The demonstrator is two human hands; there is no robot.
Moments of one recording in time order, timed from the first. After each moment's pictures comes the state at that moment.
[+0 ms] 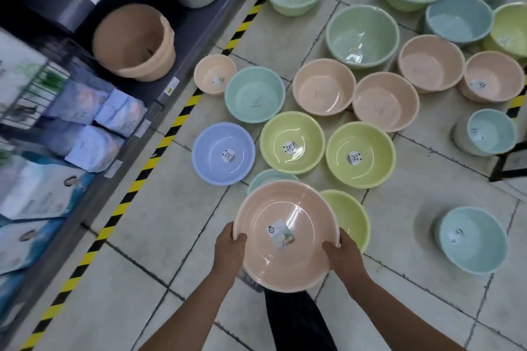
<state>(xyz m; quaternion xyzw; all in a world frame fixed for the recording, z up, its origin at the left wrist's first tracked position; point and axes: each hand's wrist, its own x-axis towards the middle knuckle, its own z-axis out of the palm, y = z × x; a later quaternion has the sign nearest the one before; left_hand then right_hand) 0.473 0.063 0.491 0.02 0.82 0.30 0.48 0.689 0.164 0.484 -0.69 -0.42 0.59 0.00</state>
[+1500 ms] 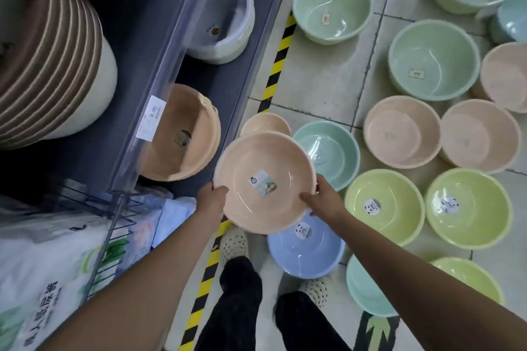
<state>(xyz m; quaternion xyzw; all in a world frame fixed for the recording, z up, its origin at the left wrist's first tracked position) -0.113 0.383 0.407 0.02 0.83 0.28 0.48 0.129 0.448 0.418 -0.66 -0.43 0.61 0.03</state>
